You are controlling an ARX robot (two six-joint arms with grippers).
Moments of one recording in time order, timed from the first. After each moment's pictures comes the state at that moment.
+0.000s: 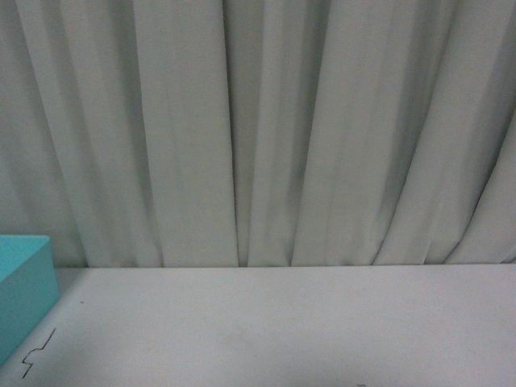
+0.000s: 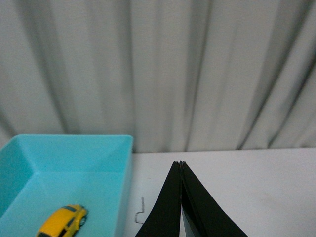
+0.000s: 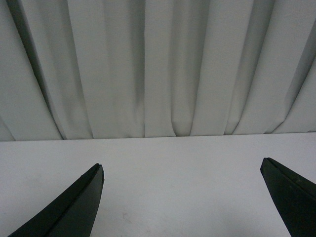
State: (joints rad) left arm 0.00 0.70 0.10 0.60 0.01 0.01; right arm 0.00 0.00 0.01 0.00 0.00 -0.01
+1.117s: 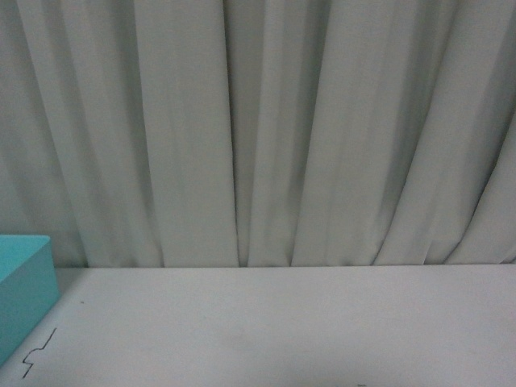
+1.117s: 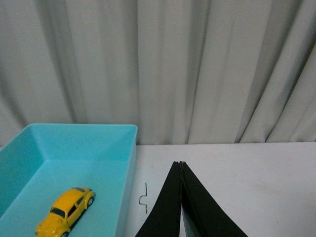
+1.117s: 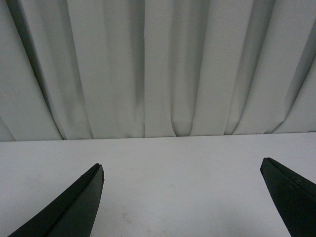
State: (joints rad) left arm 0.00 0.22 0.01 0.22 0.00 0.01; right arm 0.00 0.00 0.01 0.00 0.00 -0.01
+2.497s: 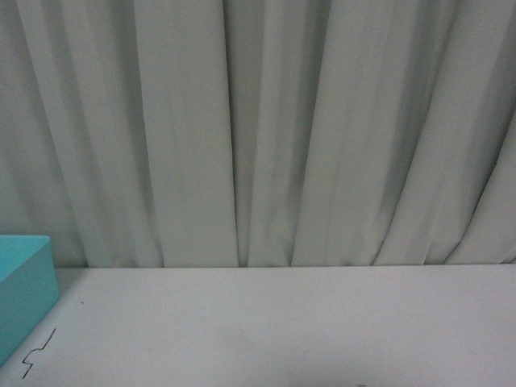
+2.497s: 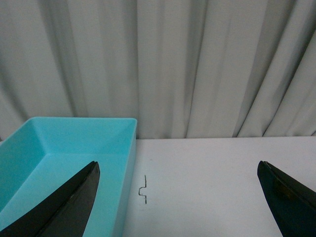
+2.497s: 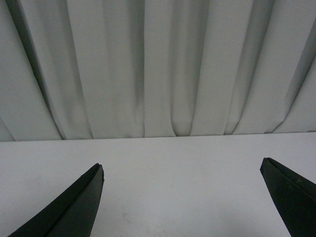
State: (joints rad) left arm 0.00 0.00 0.01 0.00 0.00 0.00; right arm 0.00 0.00 0.01 0.00 0.00 -0.01
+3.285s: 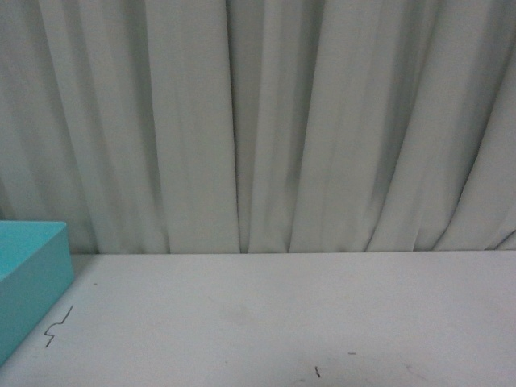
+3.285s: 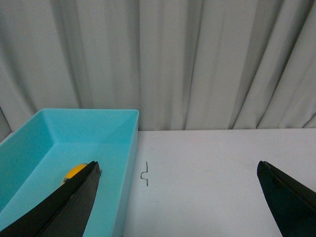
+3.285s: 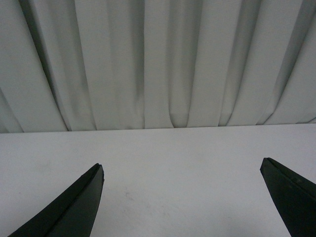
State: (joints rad) left arm 0.00 0.00 0.01 0.00 0.00 0.00; right arm 0.00 0.00 0.01 0.00 0.00 -0.01
